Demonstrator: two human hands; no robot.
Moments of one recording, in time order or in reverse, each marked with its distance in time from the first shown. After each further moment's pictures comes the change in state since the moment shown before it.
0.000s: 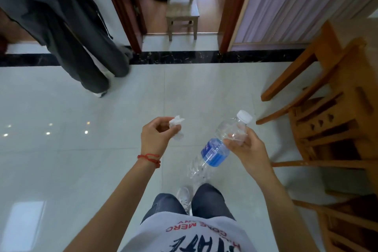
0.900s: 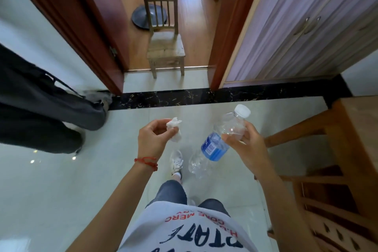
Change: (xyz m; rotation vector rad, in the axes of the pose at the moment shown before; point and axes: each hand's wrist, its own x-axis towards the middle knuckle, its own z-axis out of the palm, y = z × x) left_hand 0.385 0.154 0.157 -0.006 -0.045 0.033; right_hand 0.409 -0.176 -0.039 -0.119 0.018 -0.032
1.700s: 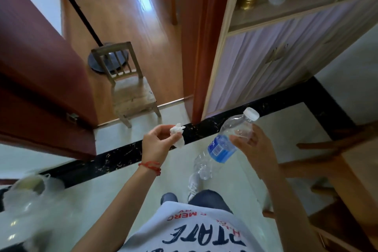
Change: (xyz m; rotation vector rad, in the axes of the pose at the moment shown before) left_hand 0.283 0.124 0.151 0.045 -0.283 0.014; right_hand 0.277 -0.054 -0.081 0.028 0.354 0.026
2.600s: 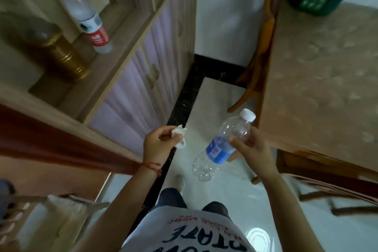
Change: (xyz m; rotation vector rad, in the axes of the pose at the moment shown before) left_hand 0.129 0.118 0.284 0.303 -0.806 0.202; right_hand 0.059 0.016 -0.149 0.319 0.697 0.284
